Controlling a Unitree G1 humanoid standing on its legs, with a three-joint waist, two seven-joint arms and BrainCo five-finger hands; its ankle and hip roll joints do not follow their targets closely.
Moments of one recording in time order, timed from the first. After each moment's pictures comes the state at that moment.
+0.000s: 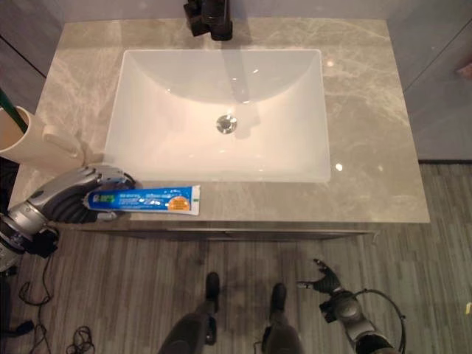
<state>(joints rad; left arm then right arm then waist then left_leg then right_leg) 0.12 1.33 0.04 -0.18 0.05 -0.39 0.04 -0.13 -0.45 0.36 0.93 0.07 -0.20 -0.08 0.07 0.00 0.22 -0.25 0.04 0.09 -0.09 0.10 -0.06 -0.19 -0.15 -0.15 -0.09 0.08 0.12</state>
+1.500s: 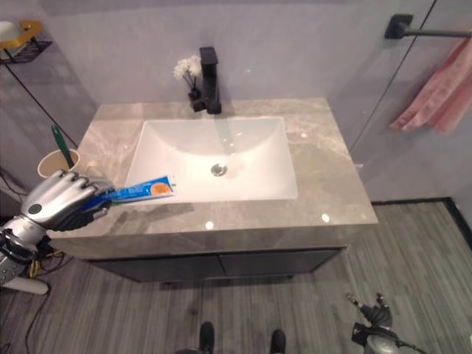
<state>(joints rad) 0.16 1.21 0.13 -0.09 0.70 -0.34 0.39 0.10 -0.39 -0.13 0.78 0.46 -0.23 -0.25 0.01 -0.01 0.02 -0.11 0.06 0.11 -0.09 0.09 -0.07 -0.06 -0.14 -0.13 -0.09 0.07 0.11</state>
